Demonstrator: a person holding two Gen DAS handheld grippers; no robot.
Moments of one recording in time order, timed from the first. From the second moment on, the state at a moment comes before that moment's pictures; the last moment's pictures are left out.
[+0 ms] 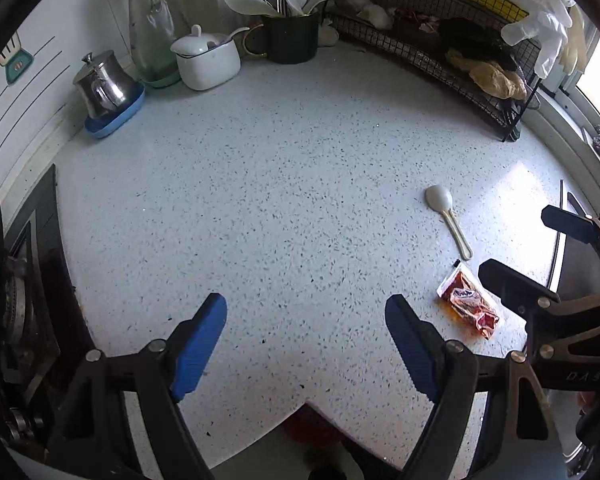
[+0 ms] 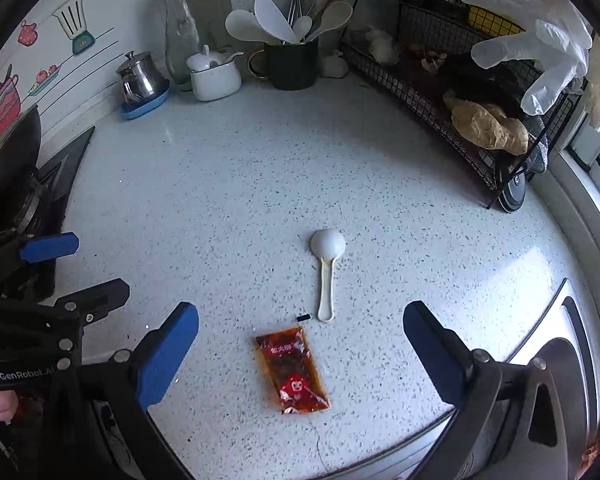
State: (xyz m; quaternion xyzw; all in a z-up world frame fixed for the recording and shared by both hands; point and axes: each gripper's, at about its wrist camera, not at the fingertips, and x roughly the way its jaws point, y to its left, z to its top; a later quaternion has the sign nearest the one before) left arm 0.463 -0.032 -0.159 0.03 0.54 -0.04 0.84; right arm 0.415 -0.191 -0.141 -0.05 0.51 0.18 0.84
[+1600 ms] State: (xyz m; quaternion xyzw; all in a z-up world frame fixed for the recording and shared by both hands) left arm 0.472 -0.108 -0.186 -0.01 0.61 -0.09 0.79; right arm 0.416 -0.240 -0.148 -0.06 0.53 0.21 0.82
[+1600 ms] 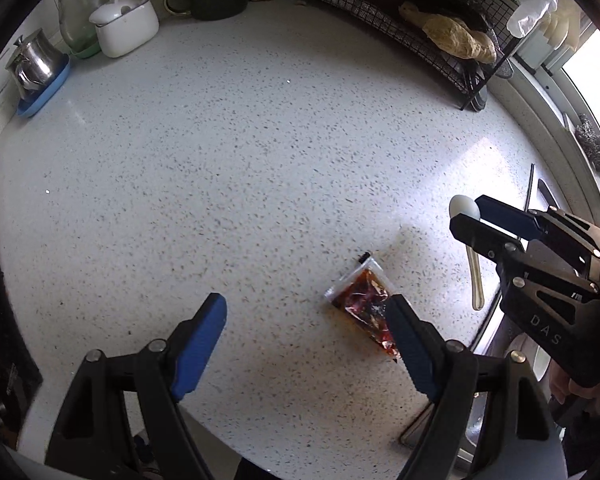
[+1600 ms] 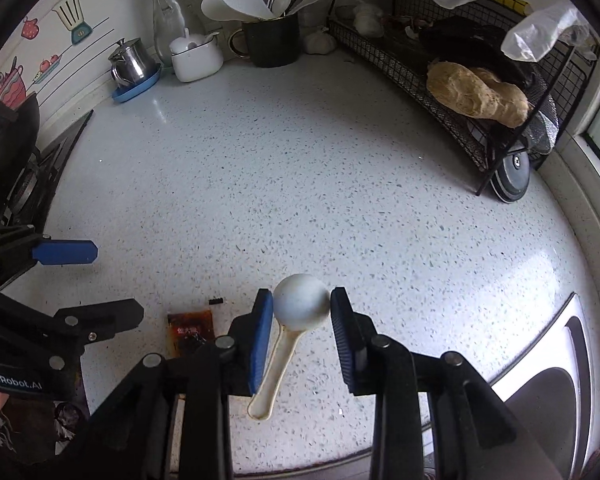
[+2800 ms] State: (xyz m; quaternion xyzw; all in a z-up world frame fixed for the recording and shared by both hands) left arm 0.448 -0.179 -0.218 -0.01 0.62 -0.08 0.78; right arm 0.384 -0.301 -0.160 -0.01 0.55 0.17 0.82
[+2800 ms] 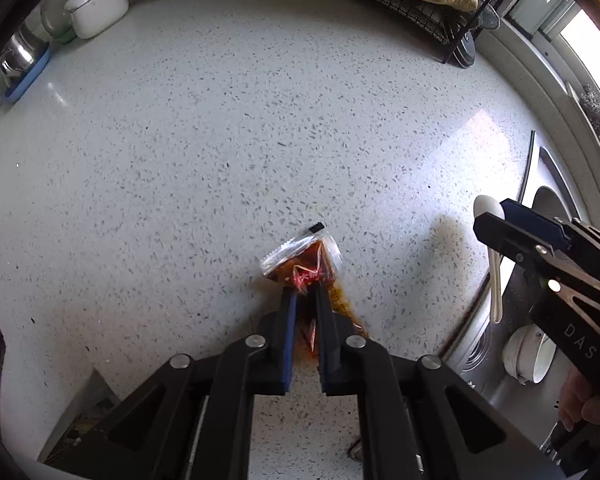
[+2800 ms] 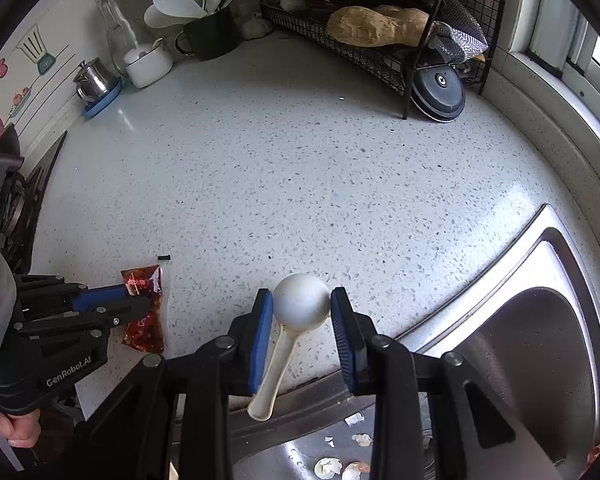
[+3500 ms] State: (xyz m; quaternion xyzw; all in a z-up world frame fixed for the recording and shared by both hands) left arm 0.365 -0.055 -0.147 -0.04 0.54 -0.06 0.84; right arm 0.317 -0.193 -0.107 -0.04 0.51 0.23 0.83
